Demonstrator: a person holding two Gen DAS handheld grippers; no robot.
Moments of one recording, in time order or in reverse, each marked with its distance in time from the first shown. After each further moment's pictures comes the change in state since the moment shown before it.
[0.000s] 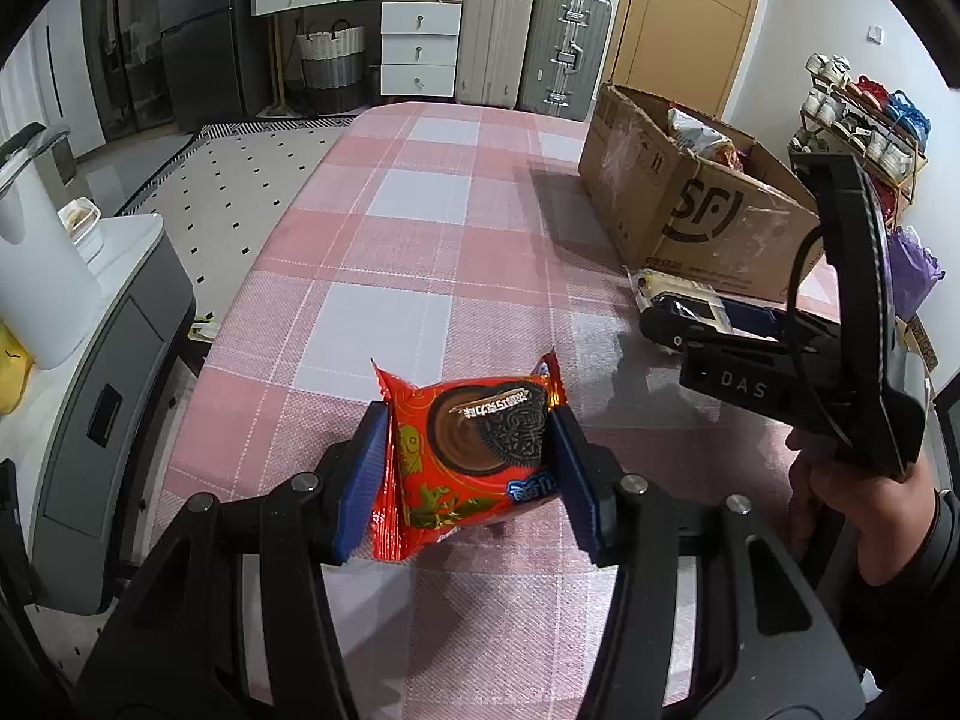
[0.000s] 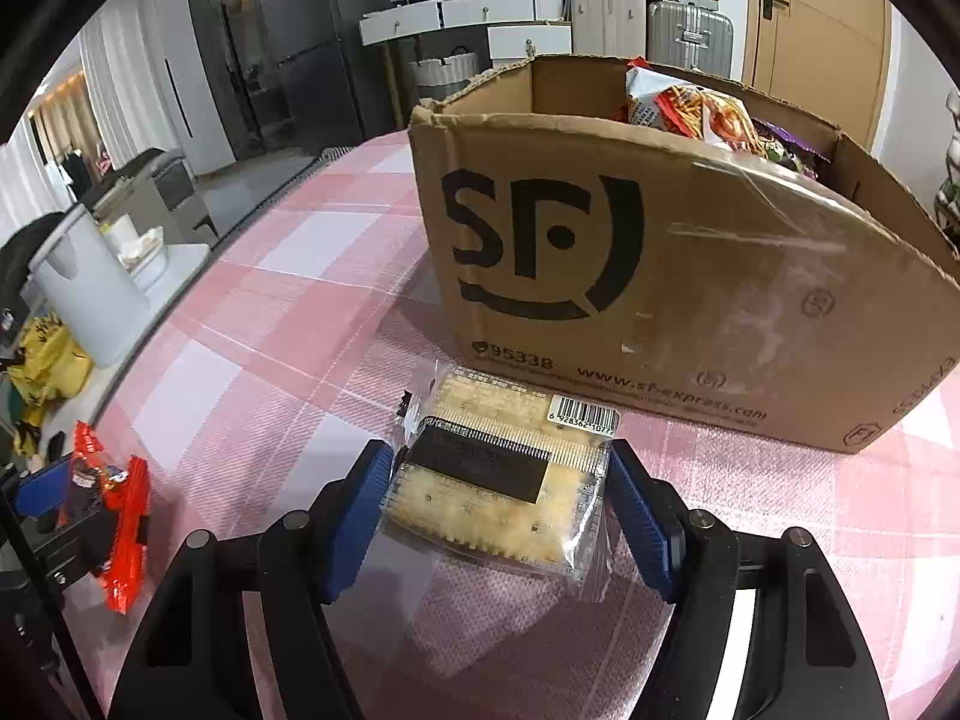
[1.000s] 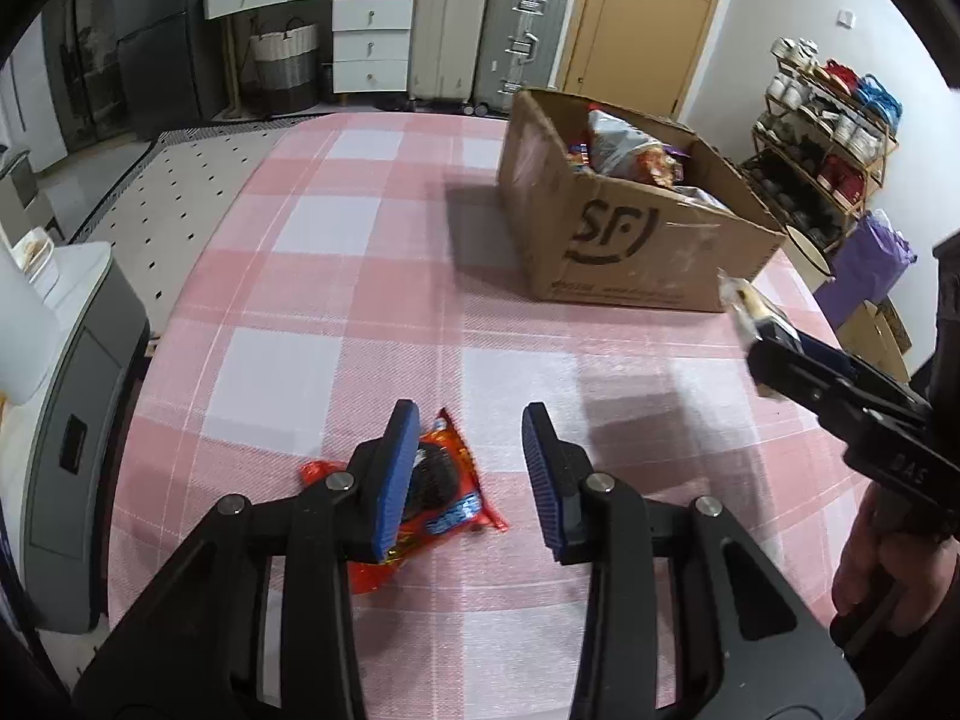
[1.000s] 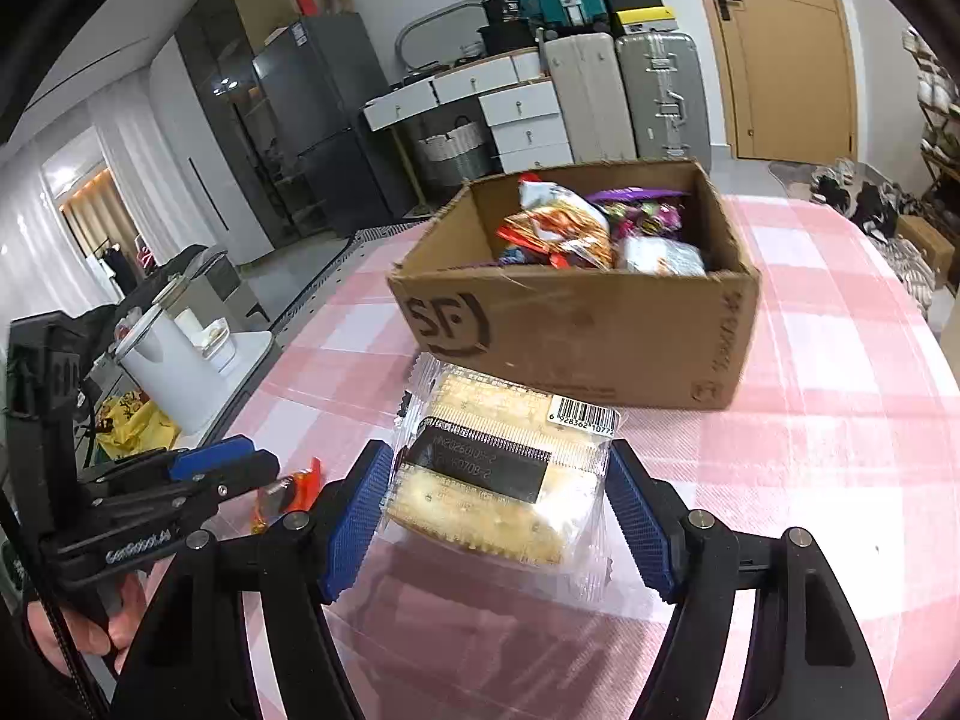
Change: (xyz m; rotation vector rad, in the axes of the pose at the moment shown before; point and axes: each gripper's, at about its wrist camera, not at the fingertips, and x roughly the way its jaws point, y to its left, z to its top) left arm -0.002 -0.047 0.027 0.034 0.028 -0.075; right arm -0.134 -0.078 -0.031 0.130 -0.141 0.142
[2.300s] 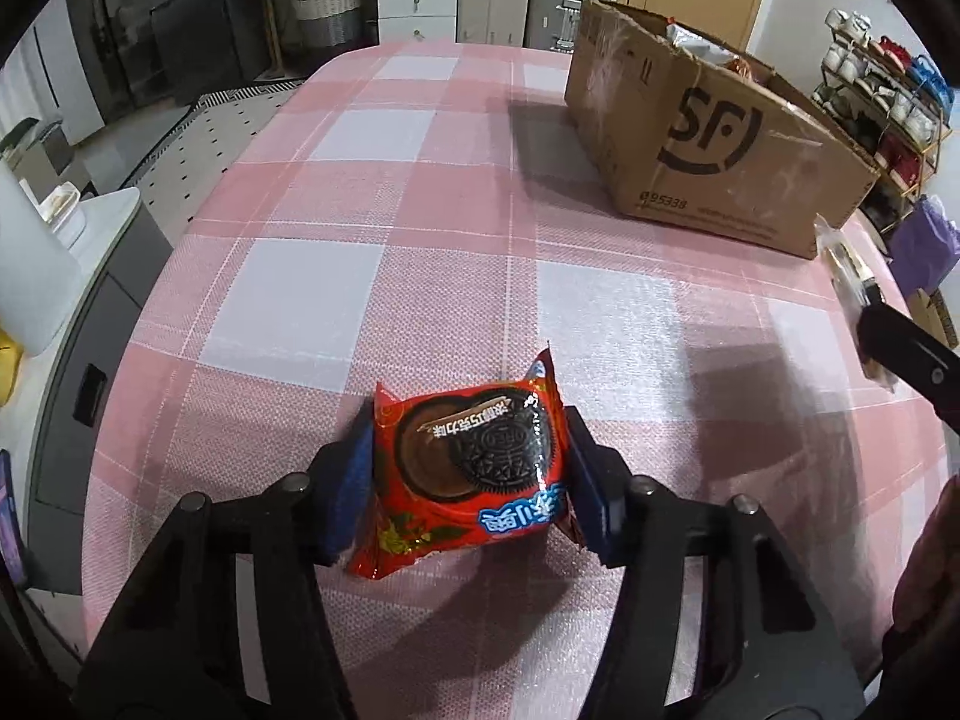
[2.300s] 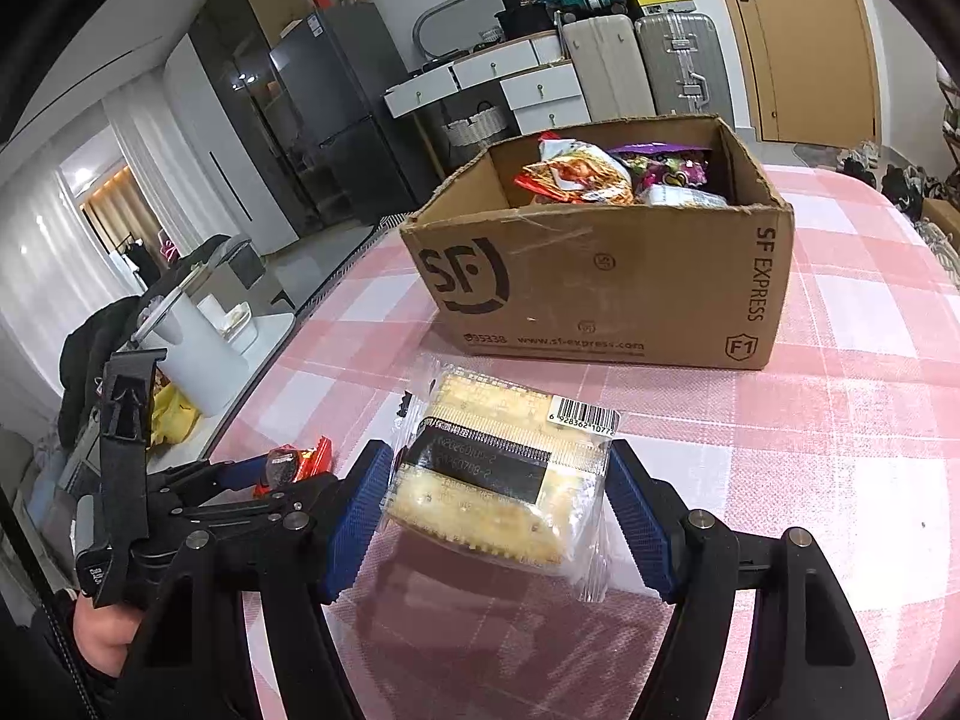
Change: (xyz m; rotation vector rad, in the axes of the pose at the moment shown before) left arm 0.053 0.015 -0.028 -0.026 0.096 0.106; right arm 0.019 -0.001 -0.013 -0.006 0.030 0.074
